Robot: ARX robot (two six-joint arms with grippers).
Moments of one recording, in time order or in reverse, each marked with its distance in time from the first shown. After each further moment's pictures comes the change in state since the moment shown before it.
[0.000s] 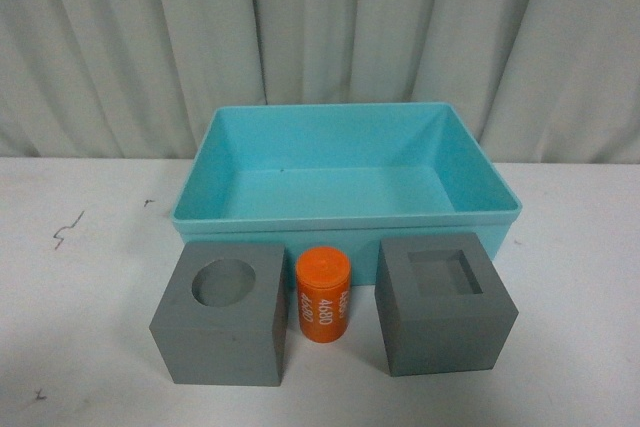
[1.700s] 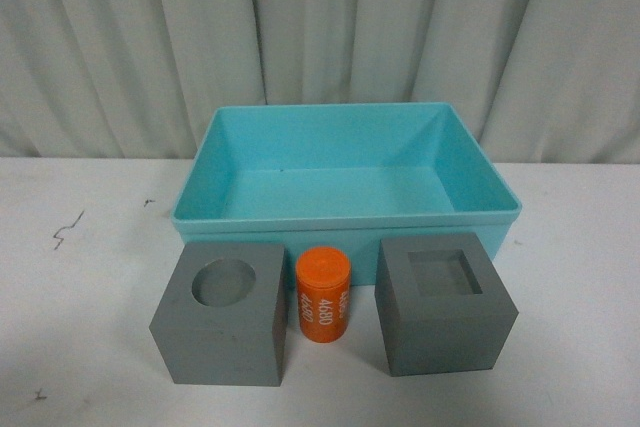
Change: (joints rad) left arm 0.000 0.000 0.000 0.000 0.000 0.000; right arm 0.000 0.000 0.000 0.000 0.000 0.000
